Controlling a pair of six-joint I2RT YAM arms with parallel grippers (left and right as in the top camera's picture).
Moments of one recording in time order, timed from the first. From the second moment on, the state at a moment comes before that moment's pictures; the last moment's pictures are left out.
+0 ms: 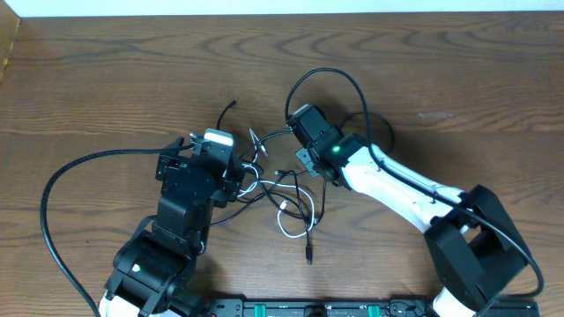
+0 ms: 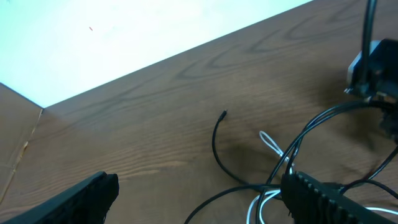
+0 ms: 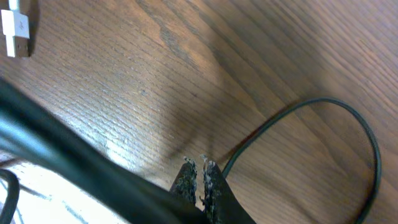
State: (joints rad) left arm -0.50 0.76 0.81 -0.56 -0.43 0.12; right arm 0.70 1.82 1.20 -0.48 0.27 0.05
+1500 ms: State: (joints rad) left arm -0.50 0.91 0.81 -0.57 0.37 0.29; right arm 0.70 0.96 1.20 -0.36 0.31 0.07
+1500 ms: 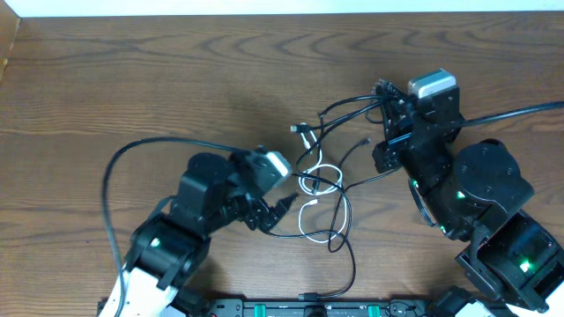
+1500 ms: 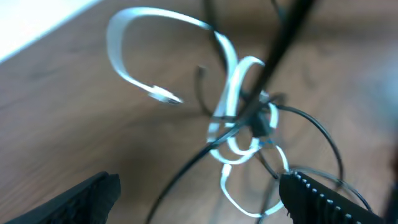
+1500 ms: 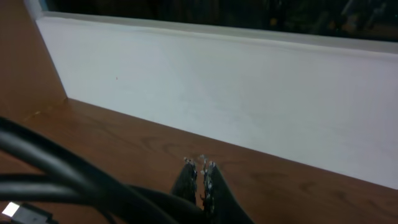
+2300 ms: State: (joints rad) left arm -0.50 1.14 0.81 -0.33 0.57 0.45; right arm 0.70 0.92 1.20 -0.40 0.29 0.07
